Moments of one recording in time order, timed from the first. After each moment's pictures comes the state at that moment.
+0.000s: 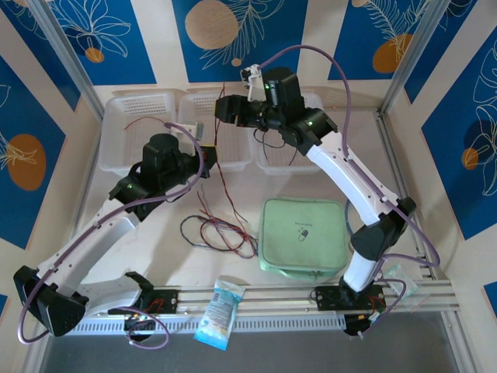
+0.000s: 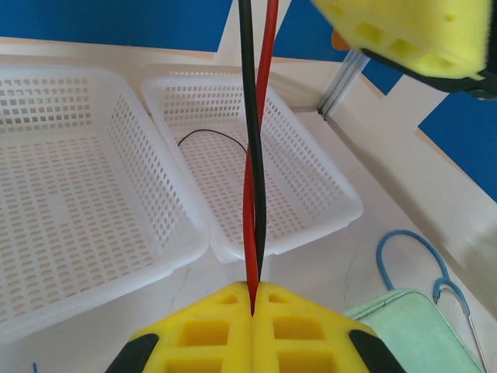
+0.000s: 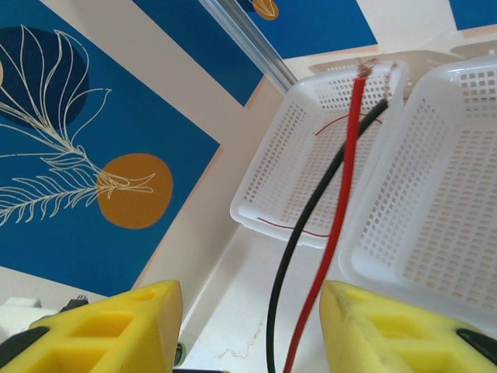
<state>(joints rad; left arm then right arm) -0.61 1.14 1.15 -0.34 0.06 -0.37 0.67 1.74 2.00 -0.60 -0.32 0.61</state>
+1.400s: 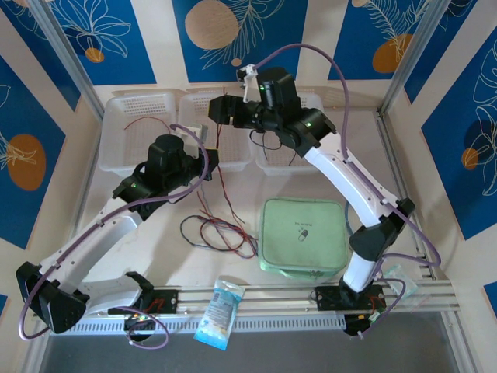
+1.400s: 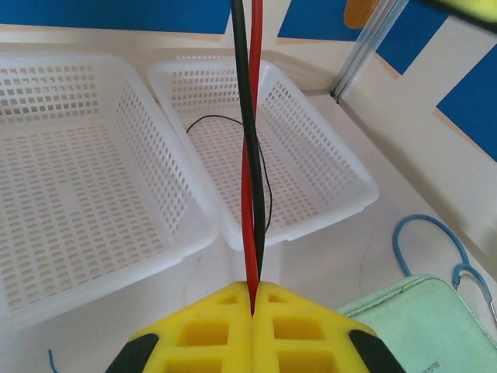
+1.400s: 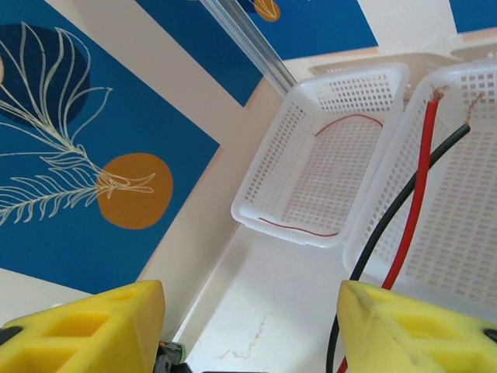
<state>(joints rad) -0.63 1.15 1.15 -0.37 0.03 -0.34 0.71 1.75 2.05 -0.65 -0.25 0.61</state>
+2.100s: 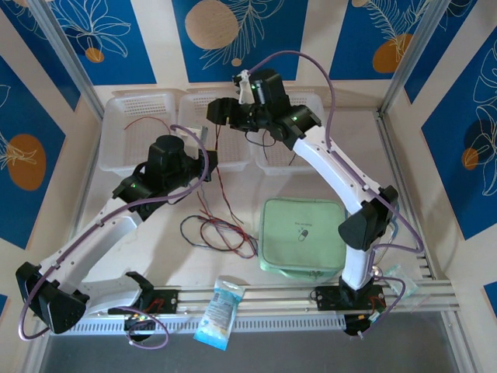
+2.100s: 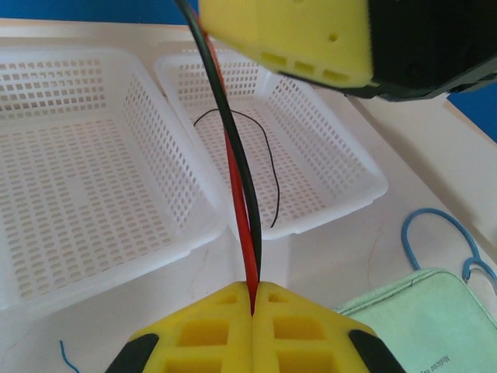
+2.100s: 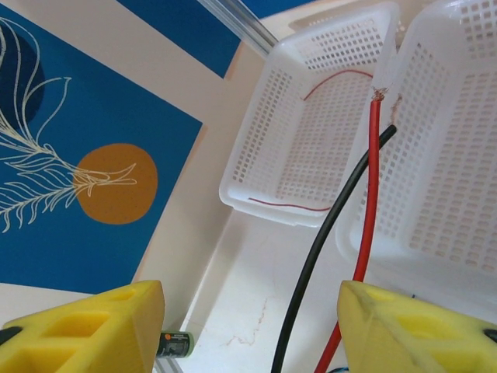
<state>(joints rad) -0.63 1.15 1.15 -0.39 0.02 -0.32 0.66 1.85 2.05 -0.64 -0.35 0.69</state>
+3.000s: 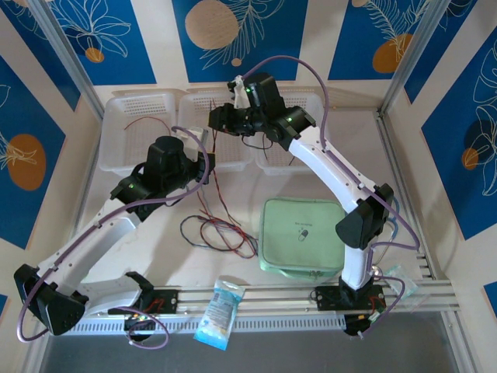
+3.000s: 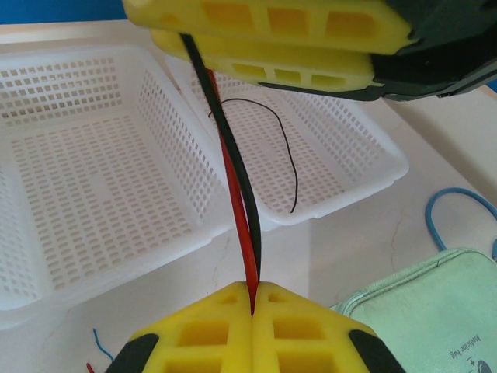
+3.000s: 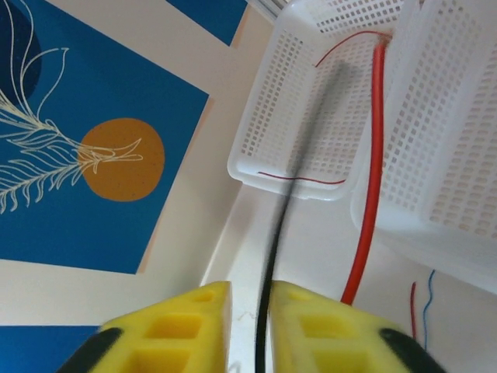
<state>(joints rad) -0.63 1.14 1.15 -0.45 0.00 -0.25 0.68 1.87 2.06 -0.66 -0.40 0.70</state>
